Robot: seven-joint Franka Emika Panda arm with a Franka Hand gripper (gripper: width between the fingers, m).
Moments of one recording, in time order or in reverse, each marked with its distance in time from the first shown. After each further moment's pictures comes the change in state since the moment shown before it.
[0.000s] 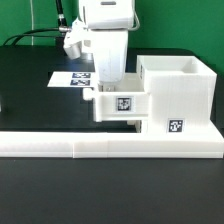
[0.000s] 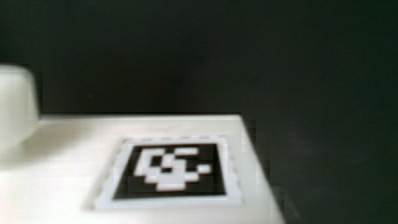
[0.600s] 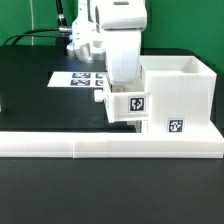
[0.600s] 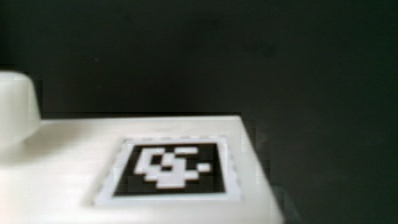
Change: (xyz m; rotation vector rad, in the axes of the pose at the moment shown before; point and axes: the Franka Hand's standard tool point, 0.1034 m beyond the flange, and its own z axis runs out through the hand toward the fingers) arm 0.013 0.003 0.002 -0.019 0.001 -0.027
